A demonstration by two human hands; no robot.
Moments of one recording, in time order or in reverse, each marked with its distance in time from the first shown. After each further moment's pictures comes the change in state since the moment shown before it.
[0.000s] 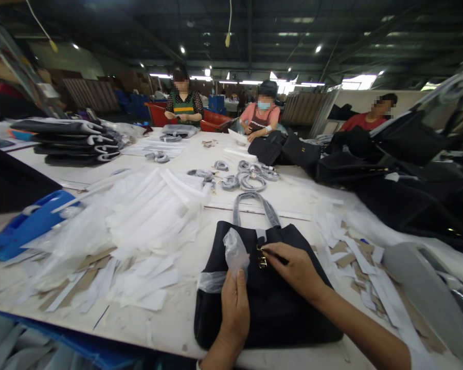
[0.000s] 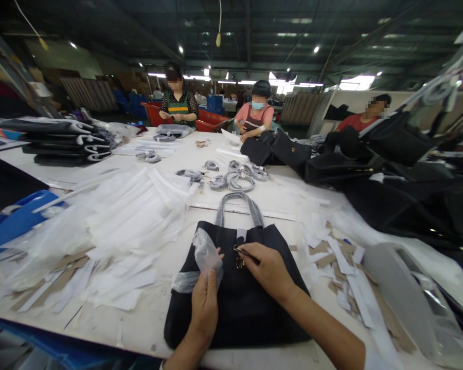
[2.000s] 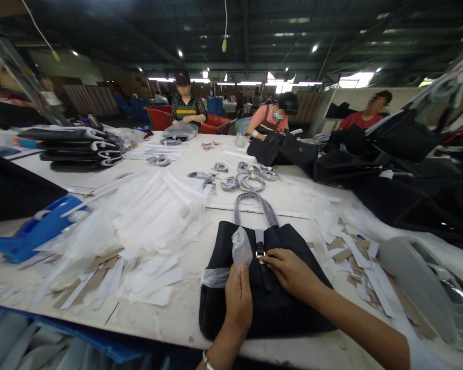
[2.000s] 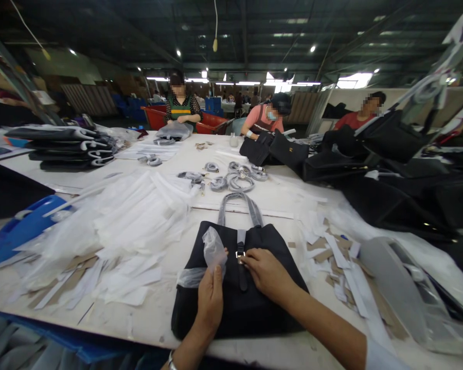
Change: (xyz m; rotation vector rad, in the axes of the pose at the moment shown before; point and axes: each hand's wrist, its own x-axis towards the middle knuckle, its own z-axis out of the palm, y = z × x) left_hand 0.002 0.001 0.002 0.048 -0.021 0.039; right_hand -0.021 0.011 0.003 -0.334 -0.222 -0.205
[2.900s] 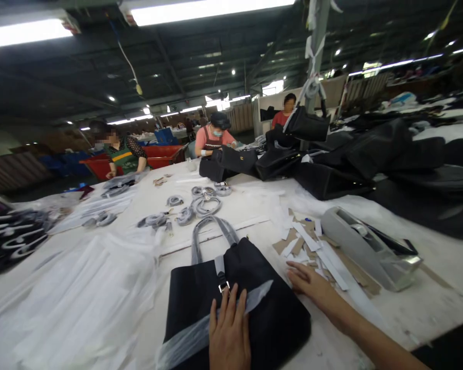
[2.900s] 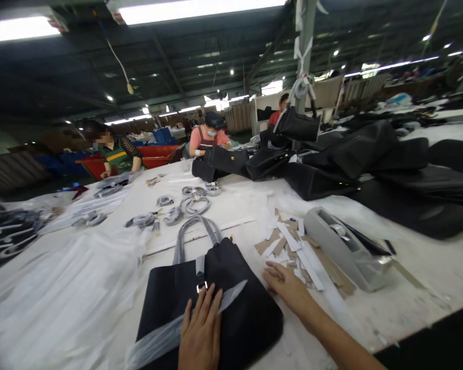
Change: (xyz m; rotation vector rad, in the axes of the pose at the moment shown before) left_hand 0.004 -0.015 0.031 1.090 -0.246 0.868; right_hand -0.119 0.061 -0.010 1.063 0.539 1.002
